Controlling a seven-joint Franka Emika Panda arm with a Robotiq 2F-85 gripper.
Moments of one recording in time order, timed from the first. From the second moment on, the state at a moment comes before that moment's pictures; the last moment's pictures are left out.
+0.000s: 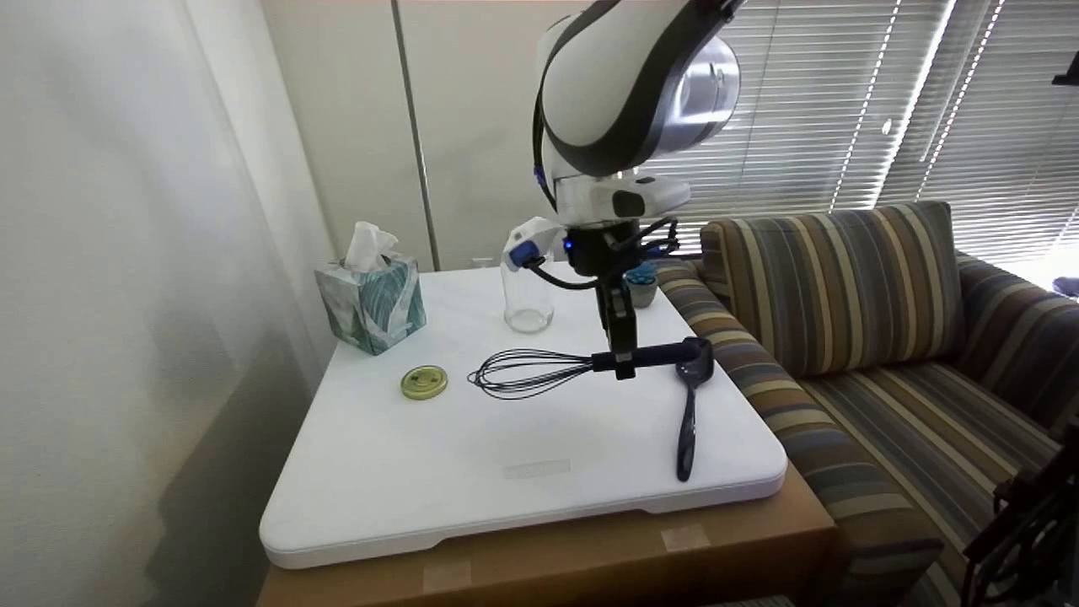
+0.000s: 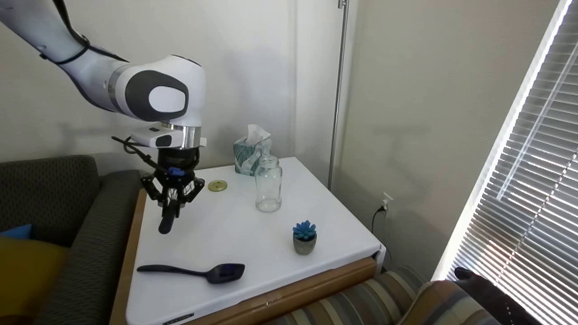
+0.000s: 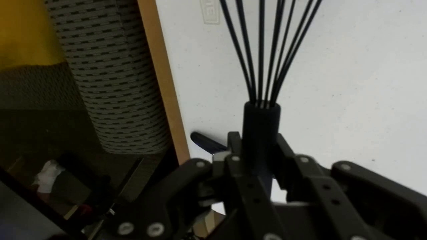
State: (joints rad) arm 0.29 0.66 -0.08 -1.79 0.16 2.20 2.38
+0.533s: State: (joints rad) arm 0.39 0.66 -0.18 -1.82 0.47 2.18 2.61
